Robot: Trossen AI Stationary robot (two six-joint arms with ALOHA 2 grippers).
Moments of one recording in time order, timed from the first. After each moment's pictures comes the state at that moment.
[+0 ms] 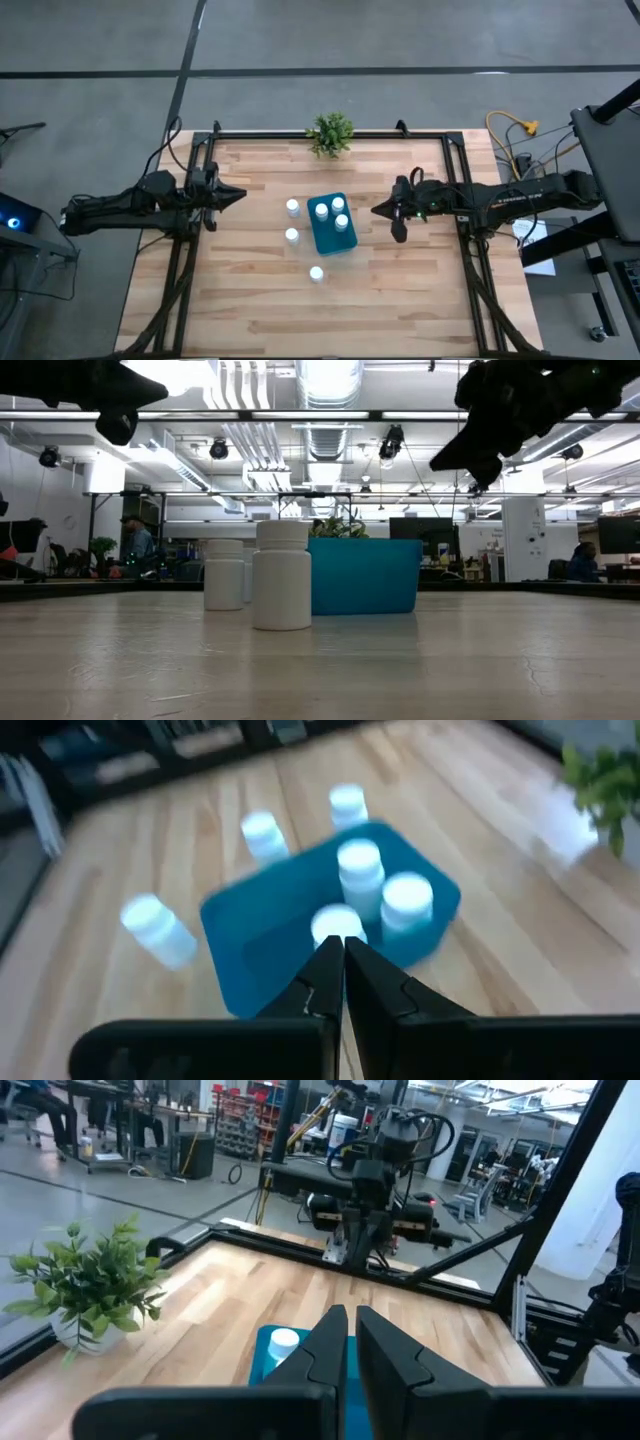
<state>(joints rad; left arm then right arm) 0.08 0.30 0.41 -0.18 -0.06 -0.22 0.00 0.98 0.51 -0.01 0.07 0.31</state>
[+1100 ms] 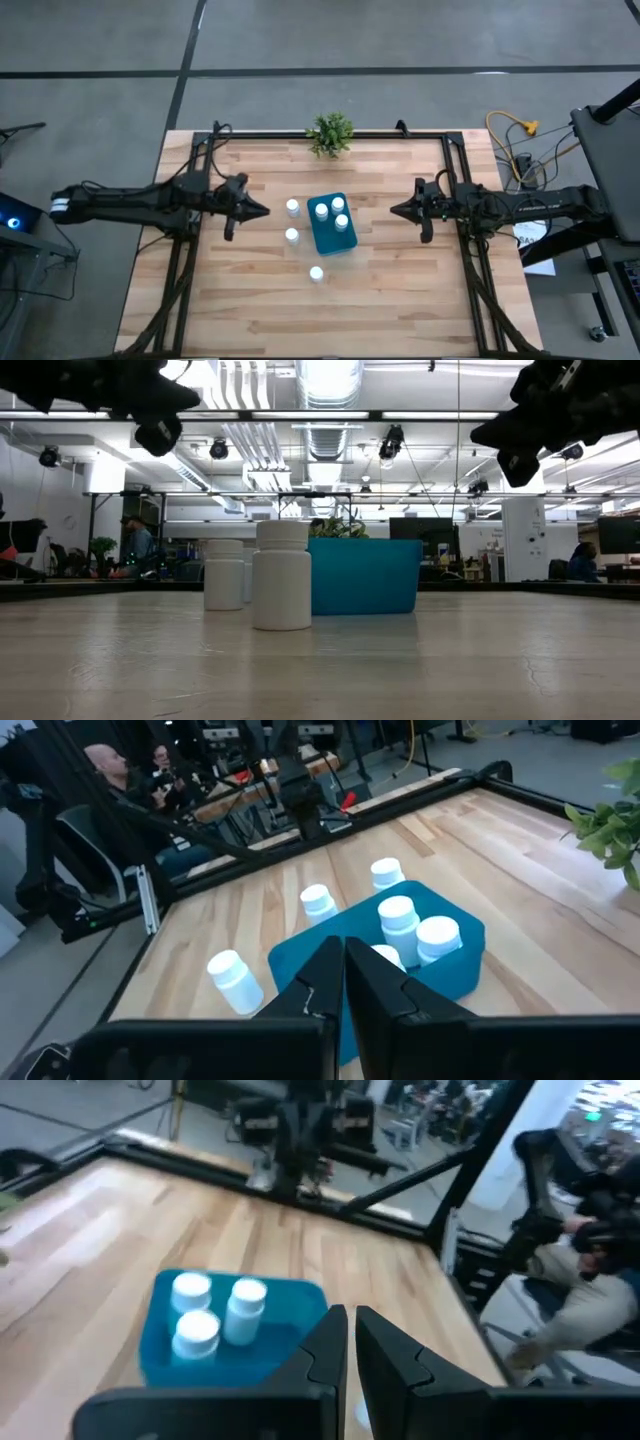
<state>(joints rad) 0.07 0.61 0.46 -0.01 0.18 -0.29 0.00 0.55 0.24 0.14 0.02 0.40</state>
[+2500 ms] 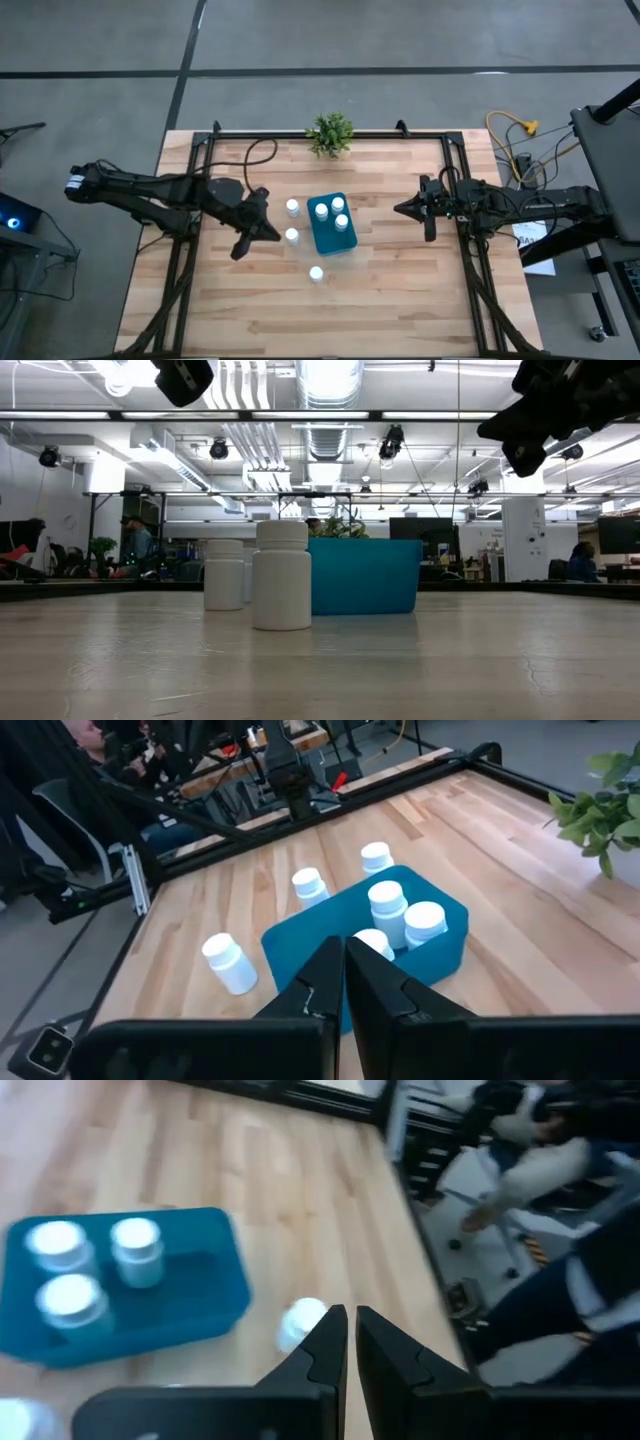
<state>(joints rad) -0.13 1.01 0.96 -0.47 0.19 -0.27 0.00 0.51 0.34 -0.07 0.02 0.39</state>
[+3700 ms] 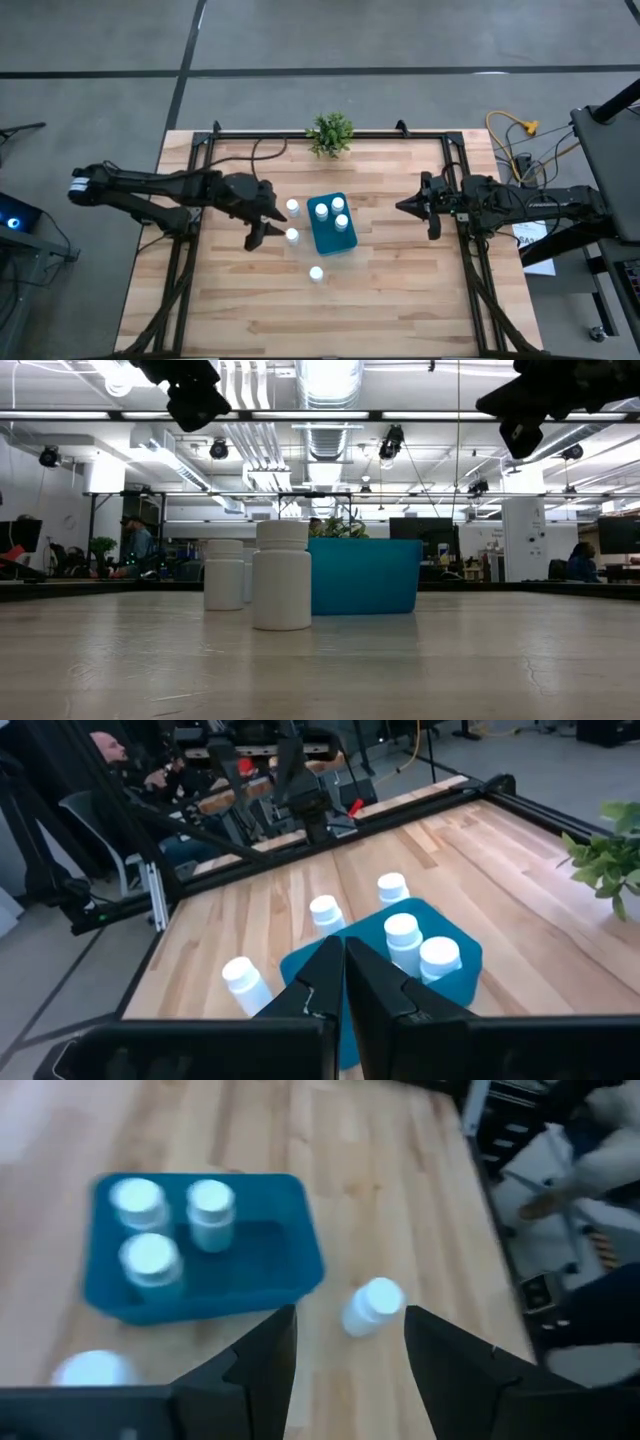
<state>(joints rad) -0.04 1.09 0.96 -0.51 0.16 -0.24 0.00 0.51 0.41 -0.08 0.00 0.36</state>
